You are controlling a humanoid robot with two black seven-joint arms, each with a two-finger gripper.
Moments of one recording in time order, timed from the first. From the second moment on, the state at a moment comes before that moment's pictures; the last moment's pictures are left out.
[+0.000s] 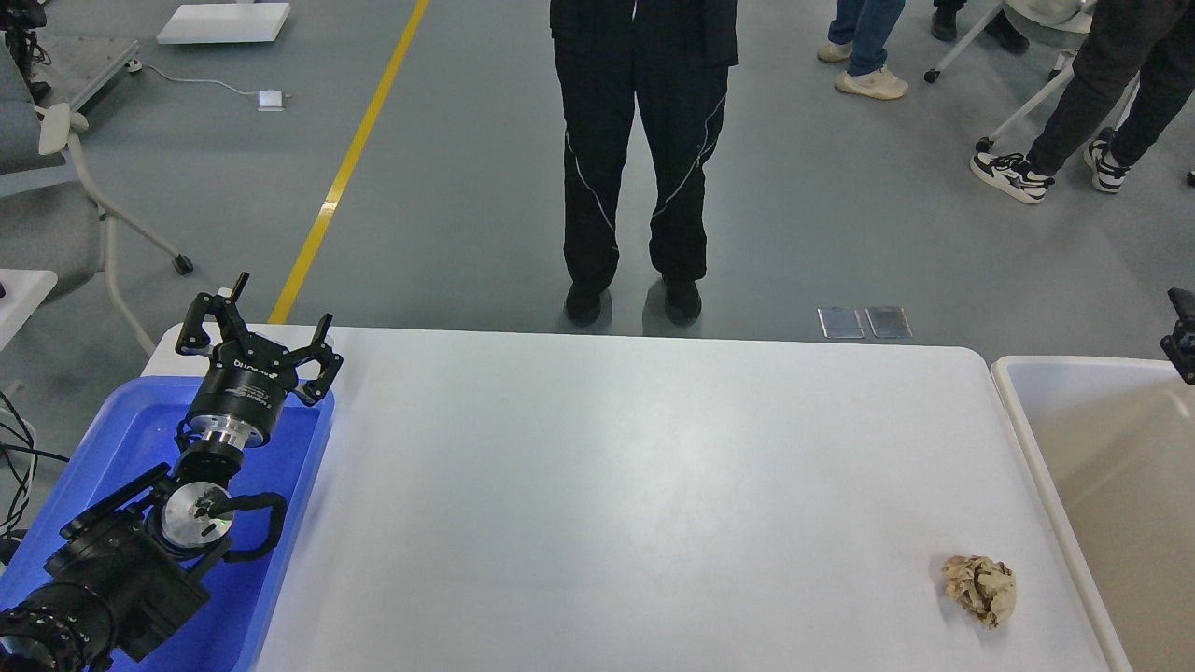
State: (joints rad) left arm -0.58 0.33 -0.75 -0.45 -0.16 -0.63 -0.53; right arm 0.41 -0.67 1.26 0.77 -0.44 0.15 0.31
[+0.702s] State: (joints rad) left arm -0.58 0.33 -0.75 -0.45 -0.16 -0.63 -0.53; right arm 0.41 -0.69 1.25 0.78 -0.44 0.17 0.32
